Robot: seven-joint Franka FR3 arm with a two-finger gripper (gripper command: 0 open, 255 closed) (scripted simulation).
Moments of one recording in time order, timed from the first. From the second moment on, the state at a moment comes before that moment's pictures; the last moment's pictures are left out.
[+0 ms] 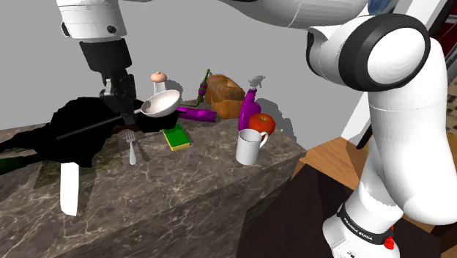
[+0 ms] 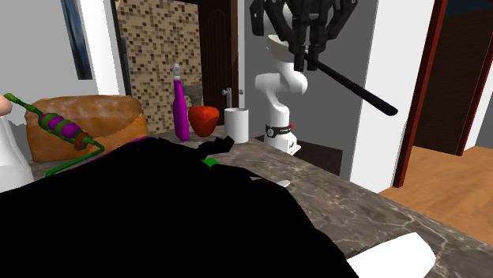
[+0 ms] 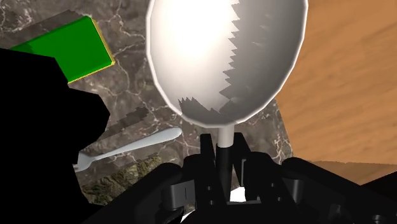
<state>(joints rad) 0.47 0.52 0.28 -1.03 -0.12 1.43 -0.22</state>
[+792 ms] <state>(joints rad) 0.32 0.28 0.25 -1.34 -0.06 1.50 -0.37</state>
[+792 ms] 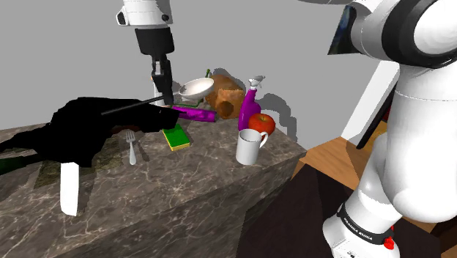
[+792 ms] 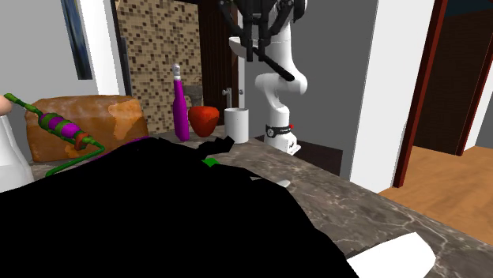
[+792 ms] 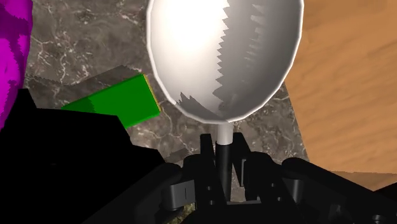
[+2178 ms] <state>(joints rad) 0.12 -0.01 0.12 -1.80 -0.03 1.68 -0.69</state>
